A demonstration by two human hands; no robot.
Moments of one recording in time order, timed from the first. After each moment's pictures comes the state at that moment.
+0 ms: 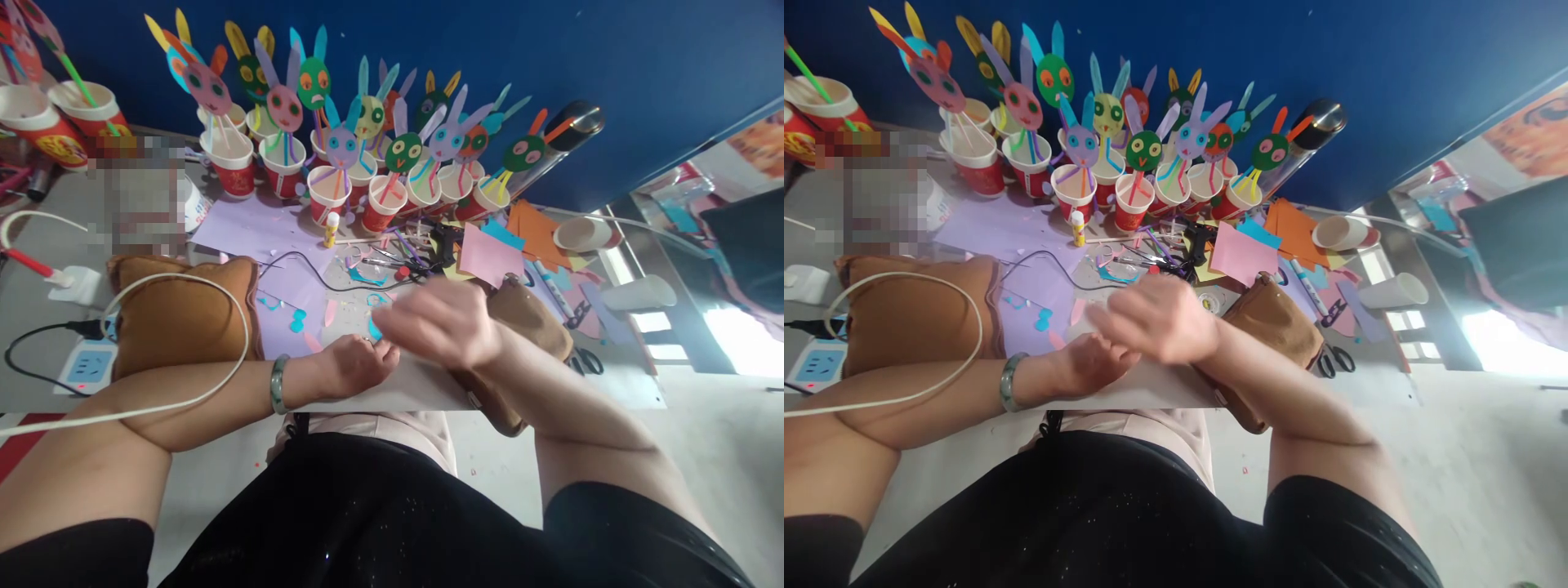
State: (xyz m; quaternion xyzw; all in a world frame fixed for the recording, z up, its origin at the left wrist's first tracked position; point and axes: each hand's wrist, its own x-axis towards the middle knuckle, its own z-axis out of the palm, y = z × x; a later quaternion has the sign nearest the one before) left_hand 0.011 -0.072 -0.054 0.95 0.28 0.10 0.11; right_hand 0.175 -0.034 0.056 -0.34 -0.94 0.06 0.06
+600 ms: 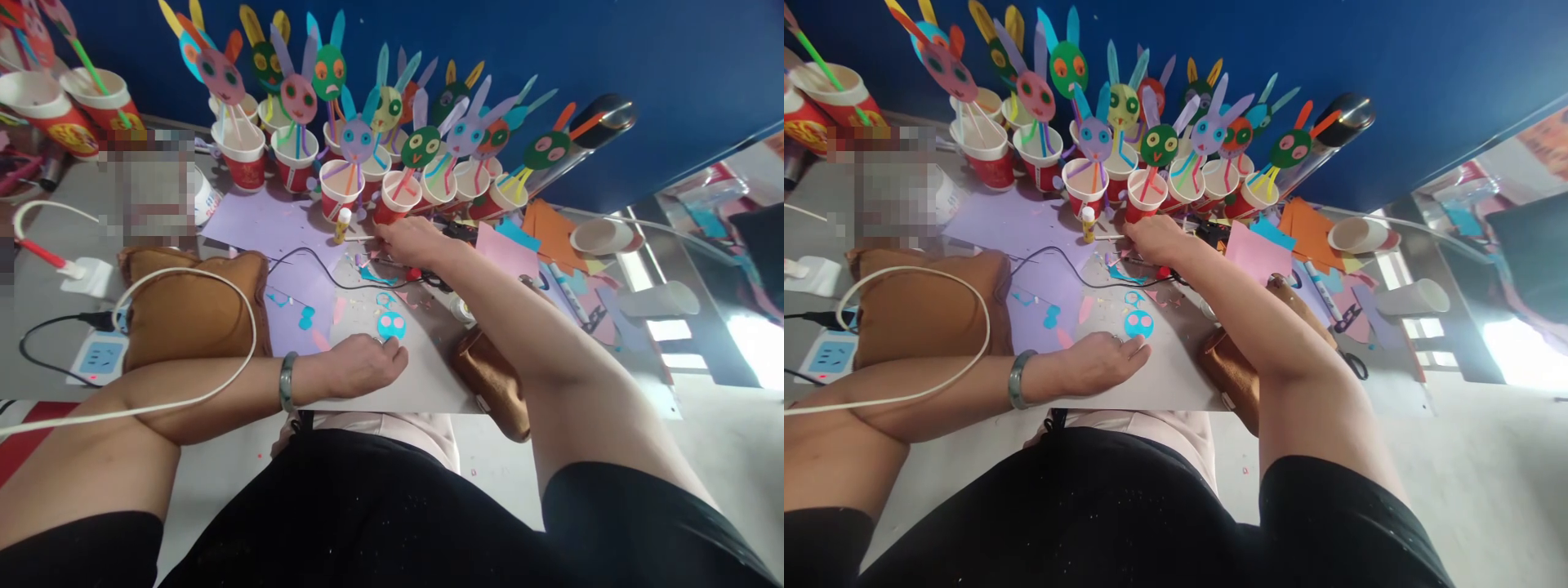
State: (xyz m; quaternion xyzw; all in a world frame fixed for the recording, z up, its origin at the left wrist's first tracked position) left_hand 0.010 -0.070 -0.048 0.97 0.23 0.01 0.04; right_hand 0.151 0.119 -0.008 -0.44 -0.88 0.00 -0.18
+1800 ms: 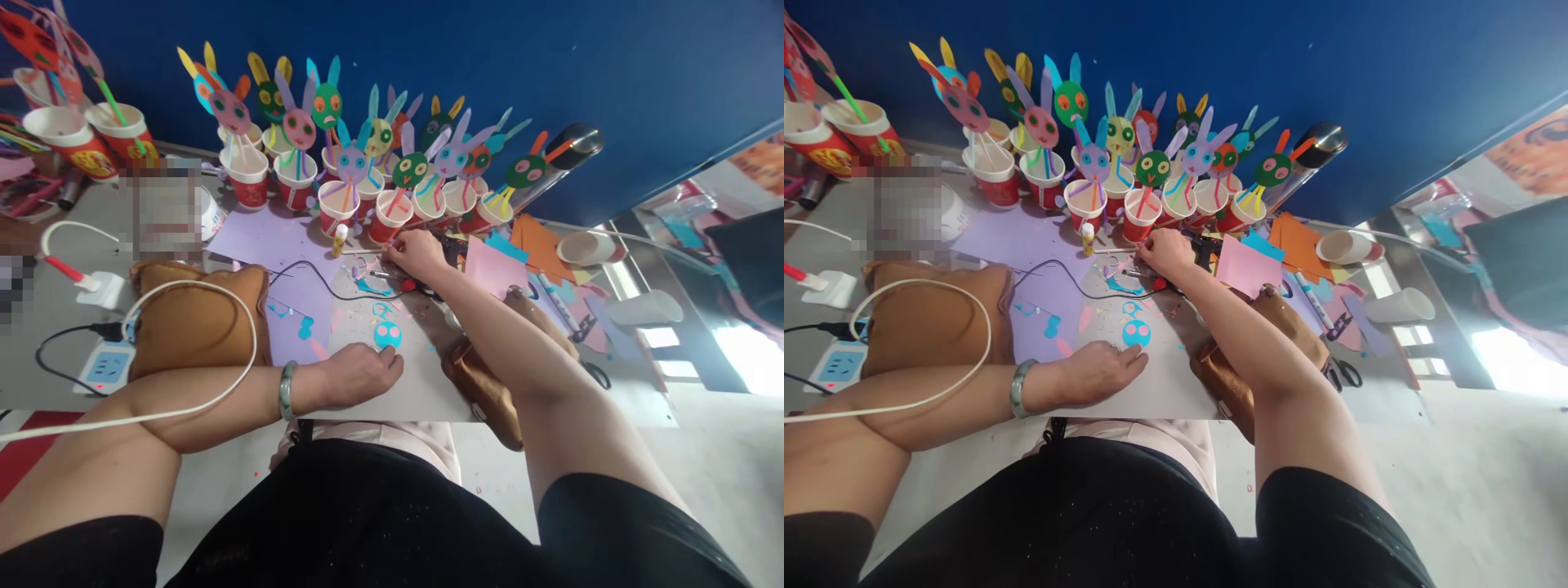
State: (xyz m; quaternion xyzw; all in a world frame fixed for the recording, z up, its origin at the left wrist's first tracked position) left_hand 0.011 -0.071 -0.047 0.97 0.23 0.02 0.05; right_hand 0.172 0.120 -0.028 -0.65 -0.75 0.09 0.05
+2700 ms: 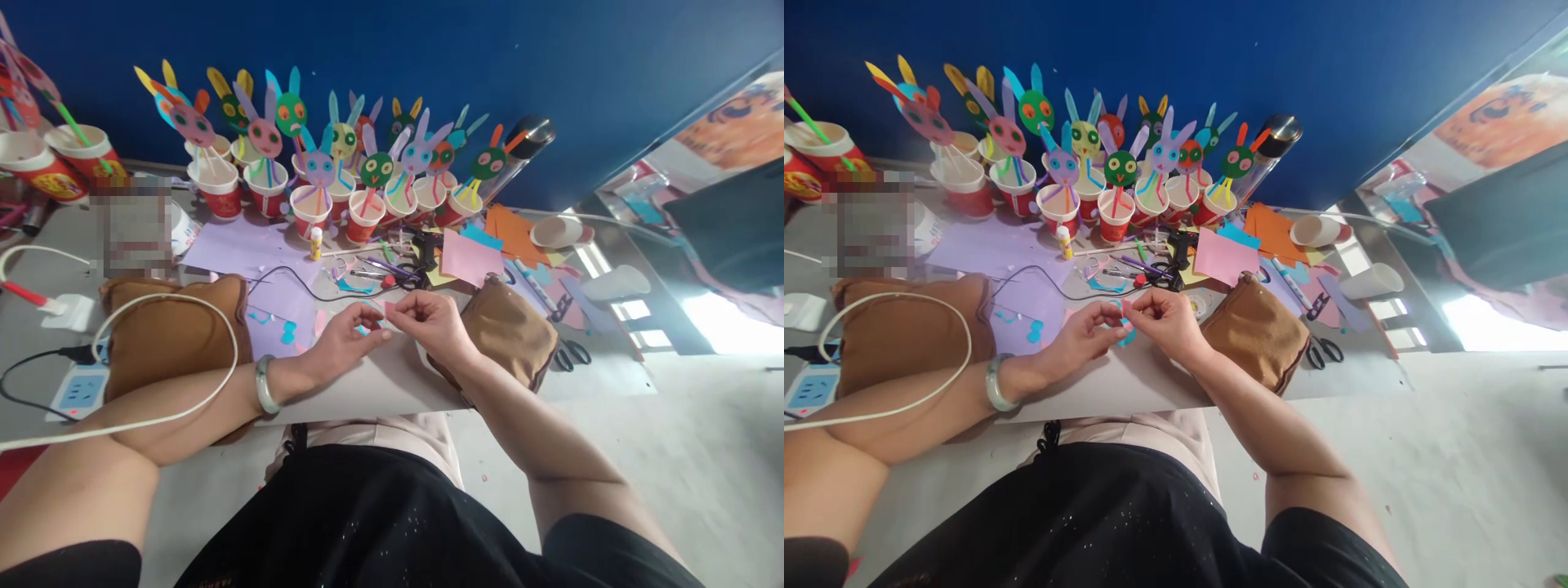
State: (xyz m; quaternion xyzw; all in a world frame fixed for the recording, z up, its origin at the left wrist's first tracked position) left_hand 0.019 -0.052 -0.048 0.53 0.38 0.40 0.64; right_hand 0.198 -0.038 -0.001 -0.55 -0.62 0.42 0.38
